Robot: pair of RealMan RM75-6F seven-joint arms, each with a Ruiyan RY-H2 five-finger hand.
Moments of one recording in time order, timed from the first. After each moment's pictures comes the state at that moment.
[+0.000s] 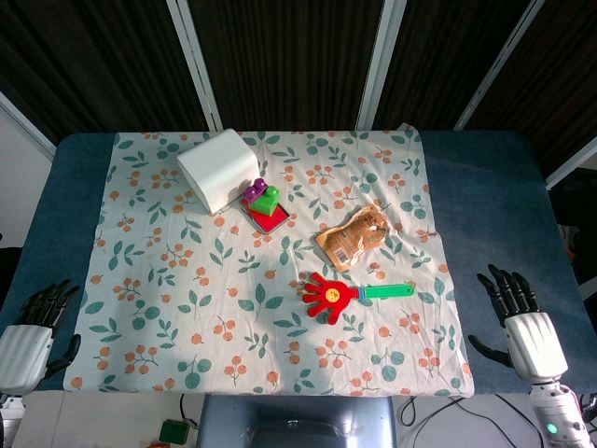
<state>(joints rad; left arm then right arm) -0.08 -1.11 0.01 -1.60 1.62 1.53 0.03 0.07 -1.19 0.01 -1.57 -1.67 1.57 0.01</state>
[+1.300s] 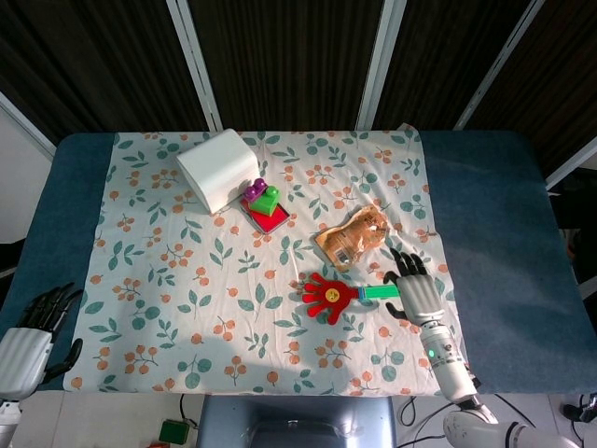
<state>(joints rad) -0.09 -1.08 0.04 -1.59 1.68 1.55 -0.06 0.41 -1.64 0.18 -1.37 -1.23 1.07 -0.39</state>
